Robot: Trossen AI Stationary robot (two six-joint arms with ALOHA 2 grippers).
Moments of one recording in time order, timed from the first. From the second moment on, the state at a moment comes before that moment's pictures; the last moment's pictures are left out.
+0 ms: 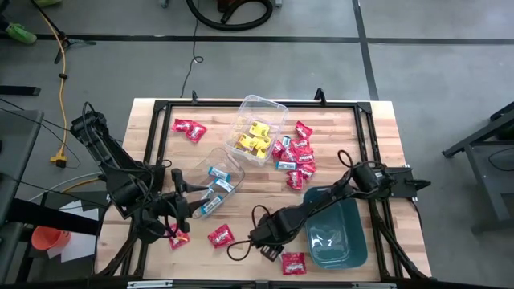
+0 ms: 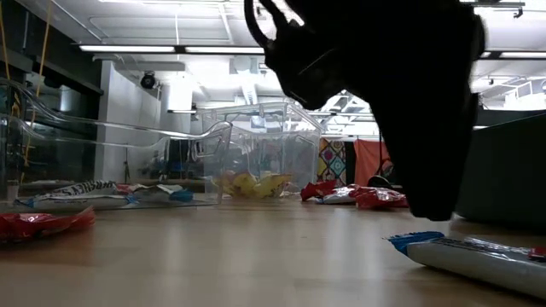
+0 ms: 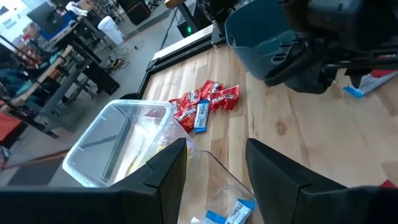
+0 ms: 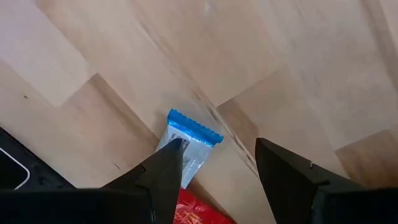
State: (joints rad) left arm -0.90 1.18 0.98 -0.68 -1.11 -0.28; right arm 0.46 2.24 1.79 -1.01 -0.19 1.09
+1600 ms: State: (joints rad) left arm -0.90 1.27 0.98 -0.63 -1.03 -0.59; right arm 0.56 2.31 1.80 -0.93 -0.04 1.22
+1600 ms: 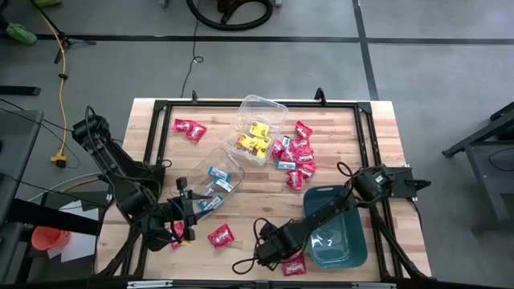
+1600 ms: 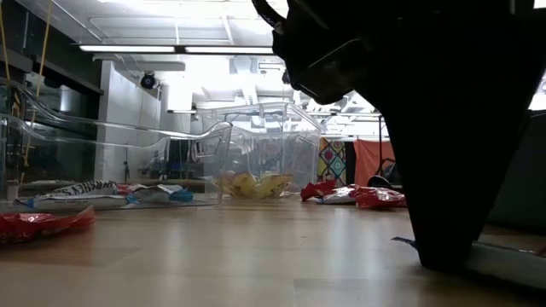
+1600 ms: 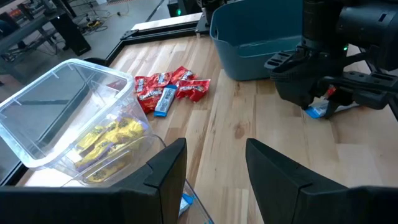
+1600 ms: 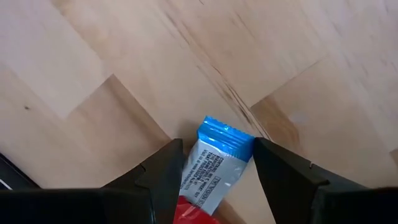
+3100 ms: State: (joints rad) left arm -1.06 1.20 0.98 -0.66 -1.25 -0.57; right arm 0.38 2.32 2.12 -1.07 0.78 0.51
